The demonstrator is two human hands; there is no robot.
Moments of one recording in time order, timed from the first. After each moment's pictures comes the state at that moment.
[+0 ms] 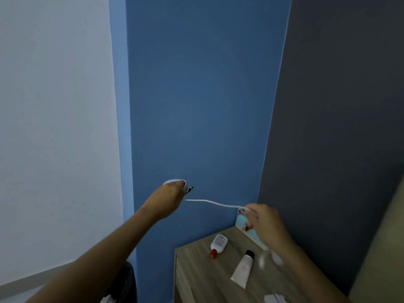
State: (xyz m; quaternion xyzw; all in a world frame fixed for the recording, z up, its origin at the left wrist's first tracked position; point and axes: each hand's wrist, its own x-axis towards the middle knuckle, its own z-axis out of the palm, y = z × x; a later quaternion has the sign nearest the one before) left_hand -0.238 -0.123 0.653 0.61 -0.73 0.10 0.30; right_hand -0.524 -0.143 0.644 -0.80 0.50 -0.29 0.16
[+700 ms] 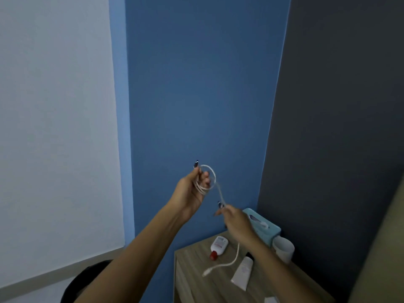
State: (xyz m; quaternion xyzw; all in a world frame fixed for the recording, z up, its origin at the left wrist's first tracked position) left_hand -0.322 -0.105 0.704 0.20 -0.28 -0.62 0.70; right_hand -0.463 -0.159 0.622 -0.75 0.49 -0.34 0.30
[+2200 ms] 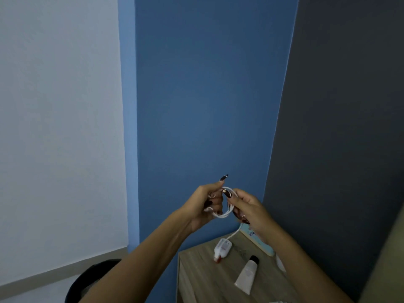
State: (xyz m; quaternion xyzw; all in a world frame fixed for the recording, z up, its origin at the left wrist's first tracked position) left_hand -0.332 -0.088 0.694 0.36 -0.43 -0.63 0.54; right_hand -0.482 -0.131 0.676 -0.72 0.27 -0.41 0.49
